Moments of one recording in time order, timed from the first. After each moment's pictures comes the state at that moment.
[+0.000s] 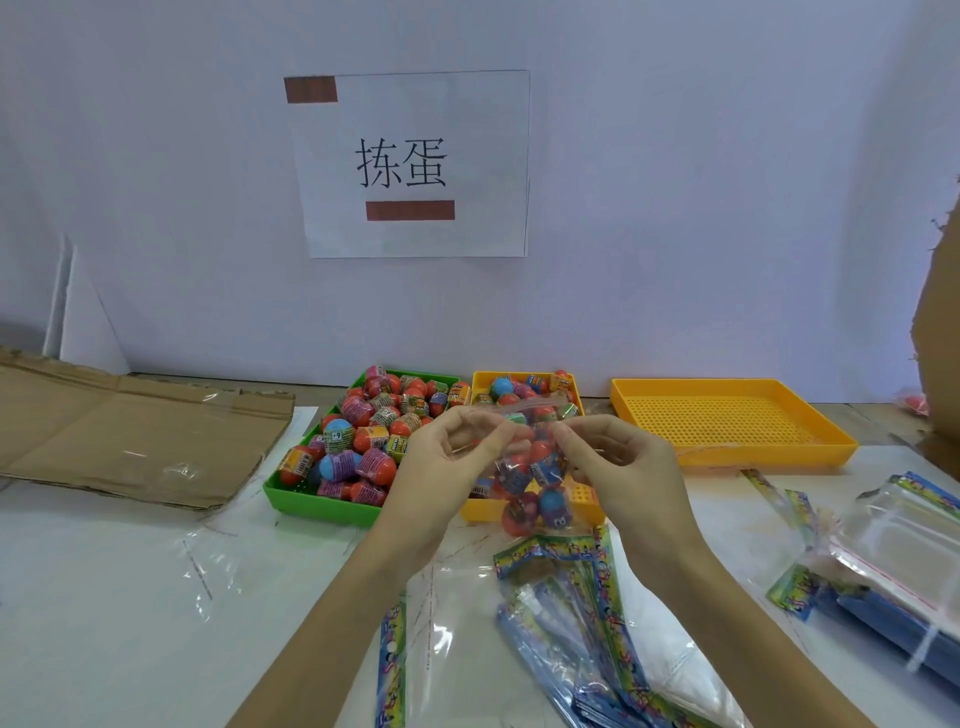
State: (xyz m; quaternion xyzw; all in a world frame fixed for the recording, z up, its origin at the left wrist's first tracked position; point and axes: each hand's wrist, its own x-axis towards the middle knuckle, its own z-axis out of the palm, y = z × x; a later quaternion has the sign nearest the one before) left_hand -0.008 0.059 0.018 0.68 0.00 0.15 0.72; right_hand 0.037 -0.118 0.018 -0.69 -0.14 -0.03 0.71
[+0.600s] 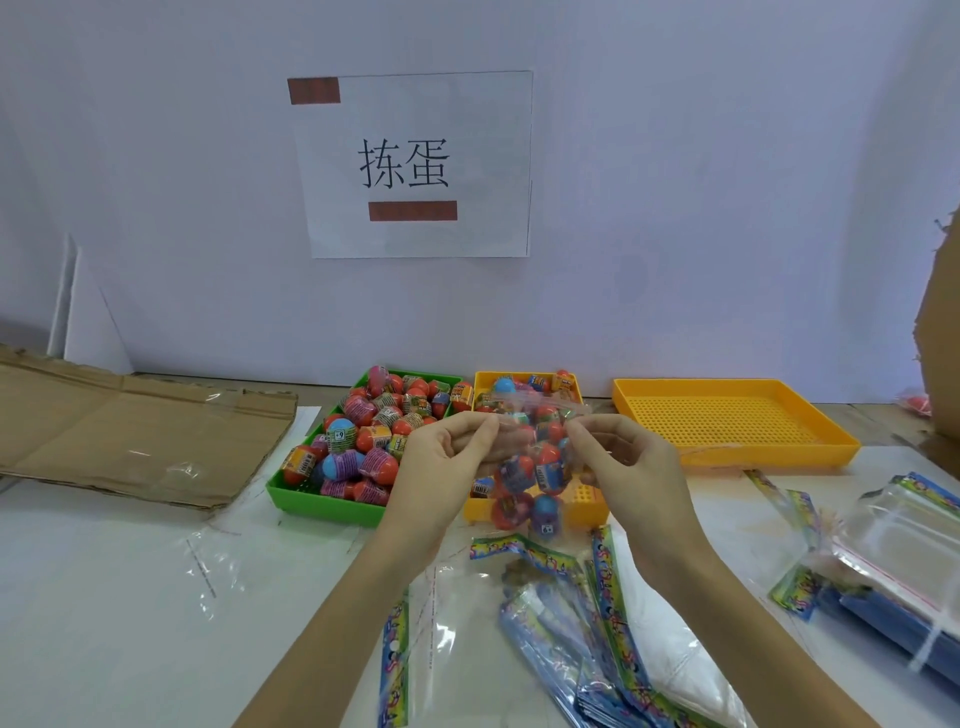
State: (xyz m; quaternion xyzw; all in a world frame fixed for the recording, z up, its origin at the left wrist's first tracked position) left_hand -0.005 0.059 0.014 0.68 0.02 0.16 0.71; right_hand 0.041 -0.117 0.016 -0.70 -0.09 -0.03 0.71
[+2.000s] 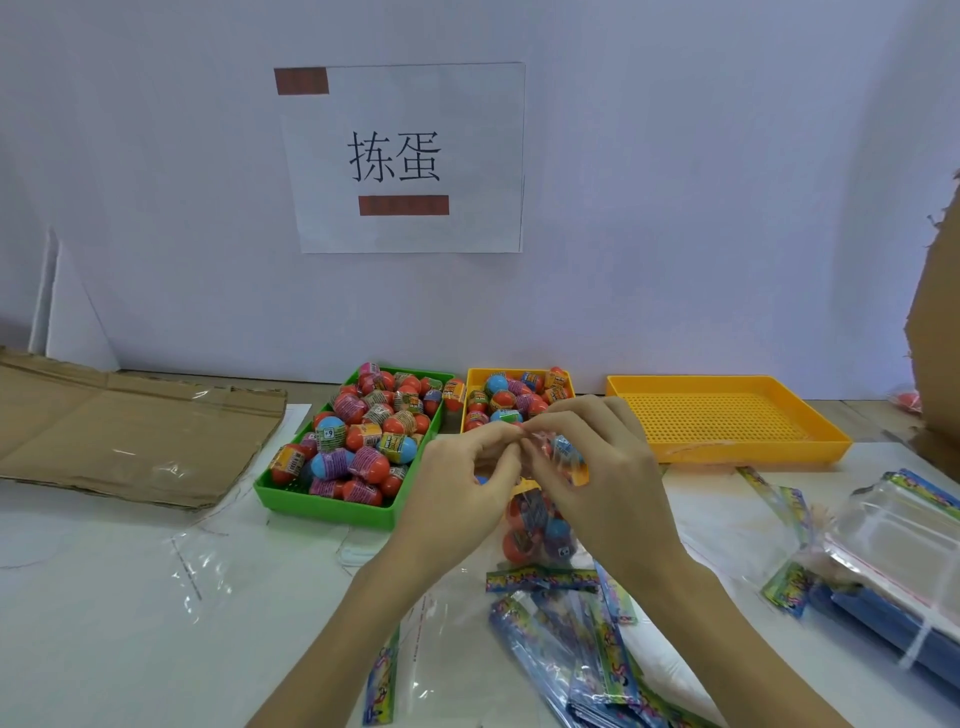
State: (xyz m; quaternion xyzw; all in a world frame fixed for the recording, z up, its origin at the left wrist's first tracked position) left_hand -0.010 0.046 0.009 0.83 -0.07 0.25 0.49; right_hand 0.042 -0.113 0.010 -0.79 -0.35 -0.38 0.32
